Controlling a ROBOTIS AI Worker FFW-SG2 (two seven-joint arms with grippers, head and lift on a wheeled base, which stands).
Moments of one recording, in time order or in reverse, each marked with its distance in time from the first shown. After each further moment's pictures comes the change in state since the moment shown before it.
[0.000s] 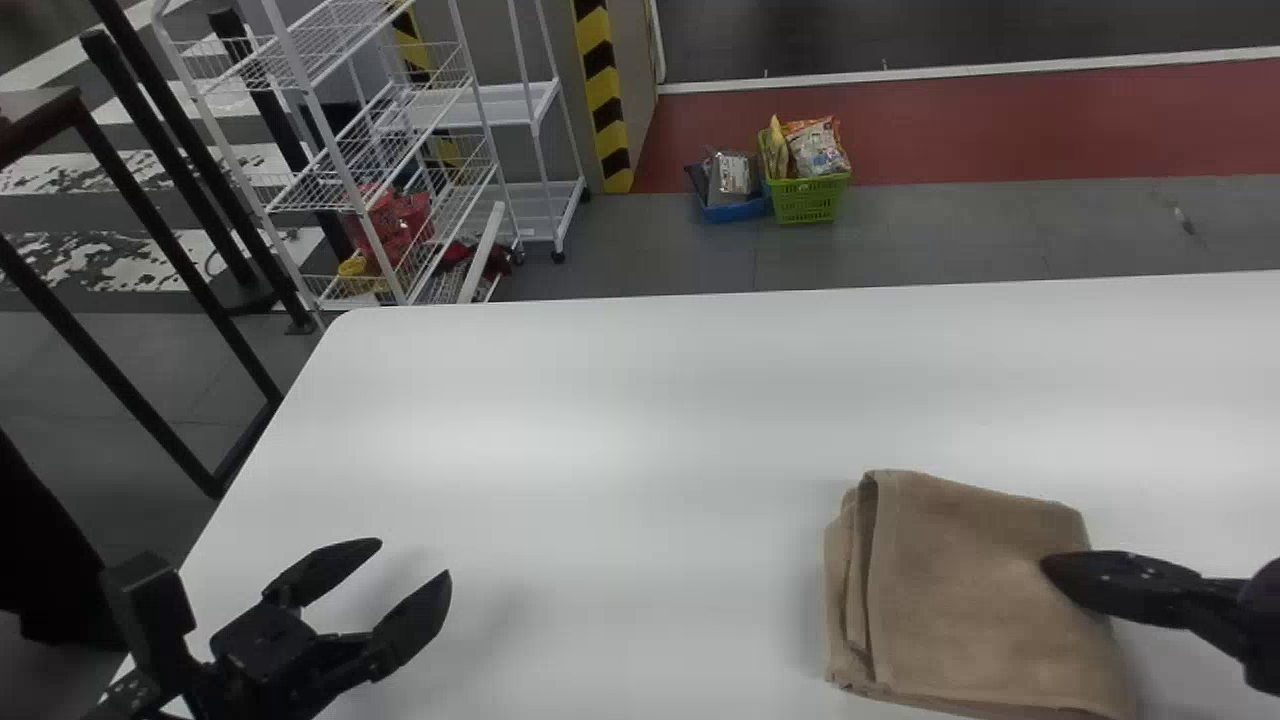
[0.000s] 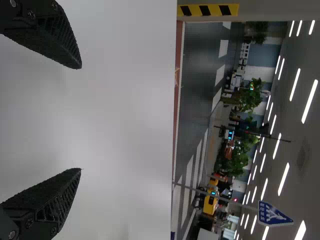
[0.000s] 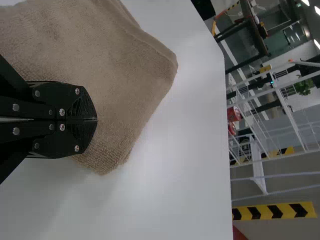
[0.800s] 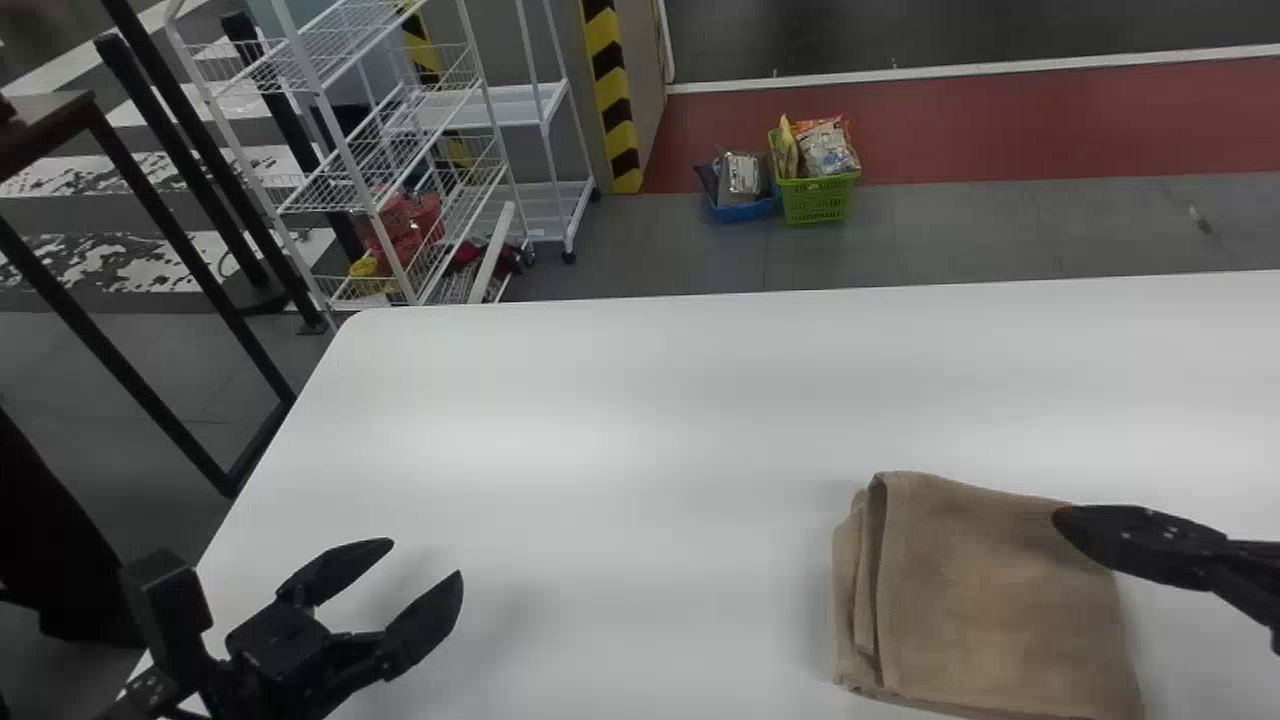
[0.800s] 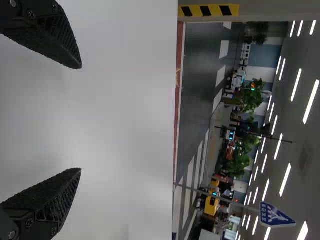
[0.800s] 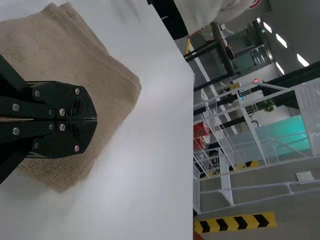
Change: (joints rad) left arm -0.001 0.000 0.001 0.004 -0.005 0.000 0.000; right arm 0.007 0.000 -0.012 -0.079 -0.146 -0.001 -0.018
